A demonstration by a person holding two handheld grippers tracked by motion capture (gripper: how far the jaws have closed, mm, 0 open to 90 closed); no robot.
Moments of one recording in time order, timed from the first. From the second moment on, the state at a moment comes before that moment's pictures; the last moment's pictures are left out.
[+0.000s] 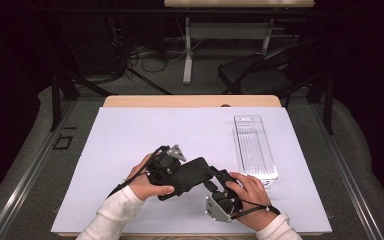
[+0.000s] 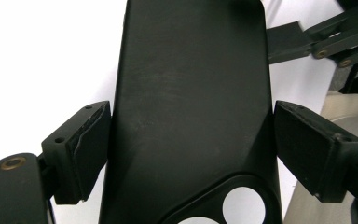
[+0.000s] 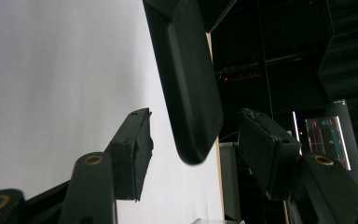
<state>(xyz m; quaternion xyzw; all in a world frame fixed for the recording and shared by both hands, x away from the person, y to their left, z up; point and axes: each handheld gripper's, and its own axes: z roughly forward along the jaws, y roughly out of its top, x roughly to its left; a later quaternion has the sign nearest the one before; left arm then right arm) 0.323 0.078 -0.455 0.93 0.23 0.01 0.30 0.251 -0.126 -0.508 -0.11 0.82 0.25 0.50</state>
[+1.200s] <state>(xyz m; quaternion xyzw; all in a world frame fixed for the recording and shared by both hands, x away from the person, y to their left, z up) 0.308 0.064 -0.451 0.93 0.21 -0.01 0.31 0.245 -0.120 -0.514 -0.16 0.79 0.21 0.55</state>
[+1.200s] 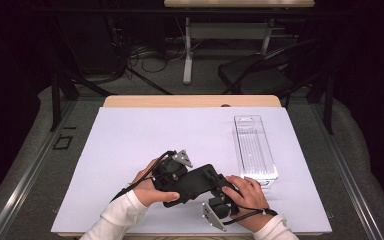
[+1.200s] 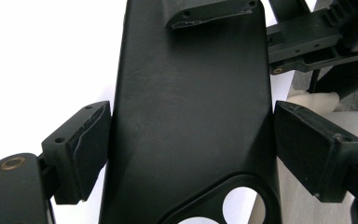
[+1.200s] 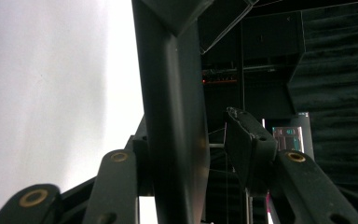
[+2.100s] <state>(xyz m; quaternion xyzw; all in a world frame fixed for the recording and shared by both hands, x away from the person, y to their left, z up) 0.309 0.064 -0.452 0.92 0.22 -0.03 0.31 0.247 -0.121 -0.519 -0.17 0.78 0.19 0.57</state>
